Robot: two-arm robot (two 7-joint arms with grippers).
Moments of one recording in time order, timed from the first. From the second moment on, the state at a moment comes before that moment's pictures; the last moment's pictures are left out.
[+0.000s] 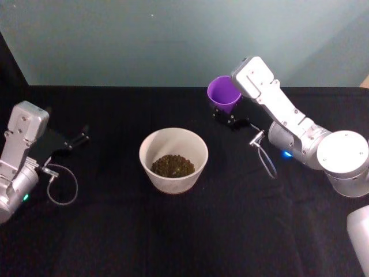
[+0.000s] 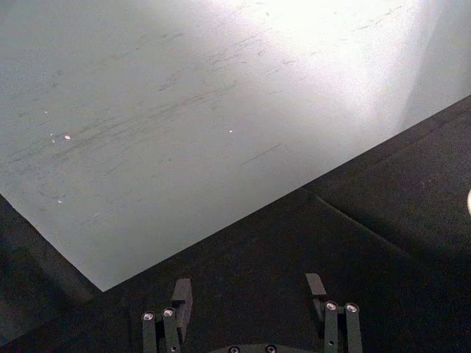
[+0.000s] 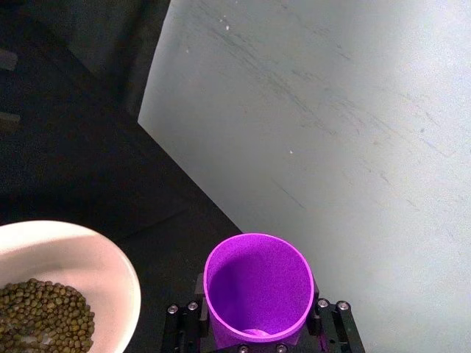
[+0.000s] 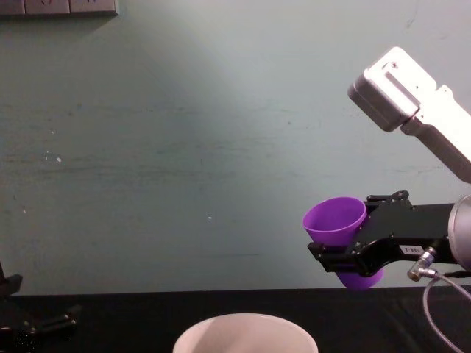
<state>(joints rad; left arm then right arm) -0.20 0.60 0.45 -1.41 -0.25 -0.12 0.03 0.26 0.13 -0.18 -1.61 -0.46 0.21 0.54</state>
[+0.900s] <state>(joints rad) -0.20 0.60 0.45 -1.41 -0.25 -0.12 0.03 0.25 0.12 -0.09 -1.42 -0.17 0.06 0.55</state>
